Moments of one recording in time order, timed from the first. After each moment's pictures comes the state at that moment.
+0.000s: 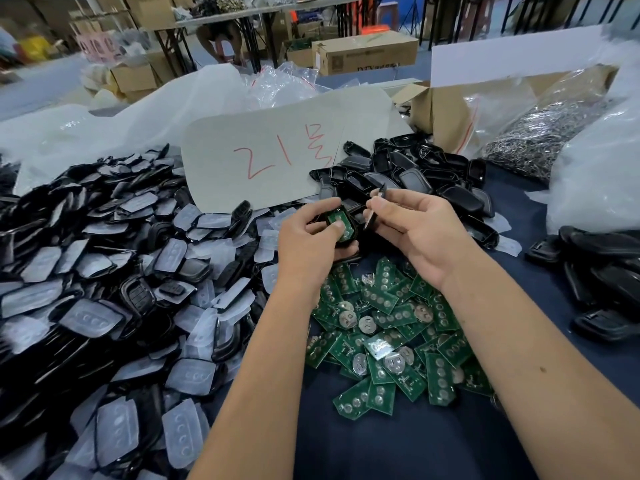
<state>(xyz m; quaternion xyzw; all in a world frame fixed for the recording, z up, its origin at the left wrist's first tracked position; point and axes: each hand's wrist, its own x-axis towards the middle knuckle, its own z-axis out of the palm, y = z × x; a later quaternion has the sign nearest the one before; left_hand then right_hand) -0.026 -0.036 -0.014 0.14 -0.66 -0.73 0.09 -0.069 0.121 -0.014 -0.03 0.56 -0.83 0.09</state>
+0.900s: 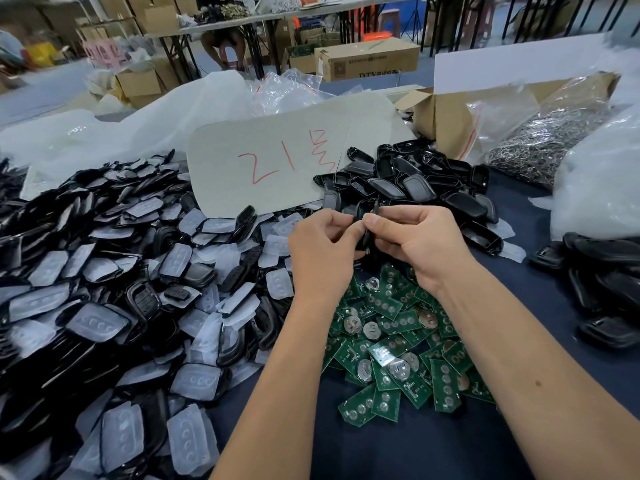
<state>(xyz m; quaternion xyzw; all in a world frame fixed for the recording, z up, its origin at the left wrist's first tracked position) -0.025 -0.024 -0.018 0.08 -0.75 -0.63 0.19 -0.067 0.114 -0.019 0.01 0.63 -0.77 0.05</state>
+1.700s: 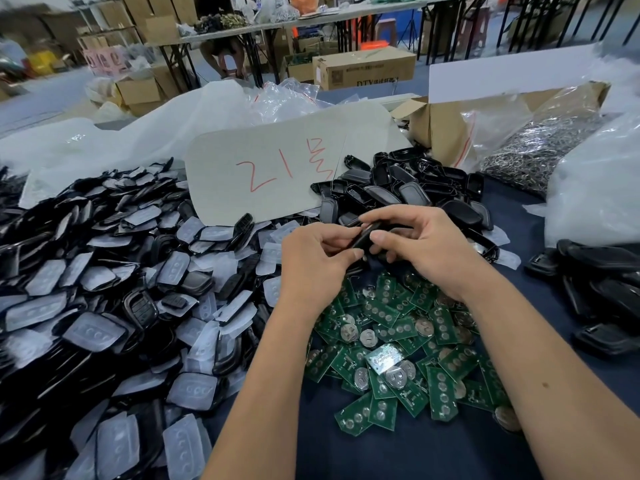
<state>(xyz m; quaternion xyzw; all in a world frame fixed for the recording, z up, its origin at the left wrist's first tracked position) -0.024 -0.040 -0.015 0.02 -0.83 -0.53 0.16 -0.075 0.143 -0.018 -0.23 0.72 -0.65 0.05</state>
